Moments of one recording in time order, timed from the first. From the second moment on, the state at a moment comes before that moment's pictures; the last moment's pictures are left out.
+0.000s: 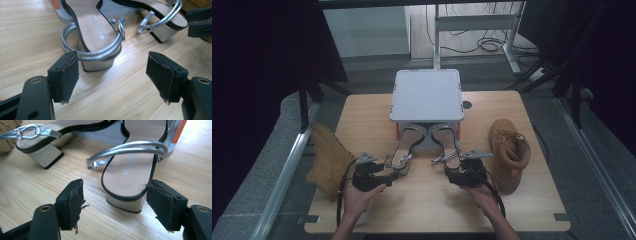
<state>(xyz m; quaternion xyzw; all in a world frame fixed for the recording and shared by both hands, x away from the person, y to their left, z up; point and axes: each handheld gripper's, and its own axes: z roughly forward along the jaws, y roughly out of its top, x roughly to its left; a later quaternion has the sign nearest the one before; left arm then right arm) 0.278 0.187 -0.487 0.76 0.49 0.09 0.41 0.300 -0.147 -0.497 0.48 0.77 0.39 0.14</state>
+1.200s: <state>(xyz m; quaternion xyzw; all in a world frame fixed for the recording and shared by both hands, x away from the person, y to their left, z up) 0.297 0.151 -0.529 0.77 0.51 0.14 0.35 0.304 -0.145 -0.526 0.48 0.77 0.38 0.18</state>
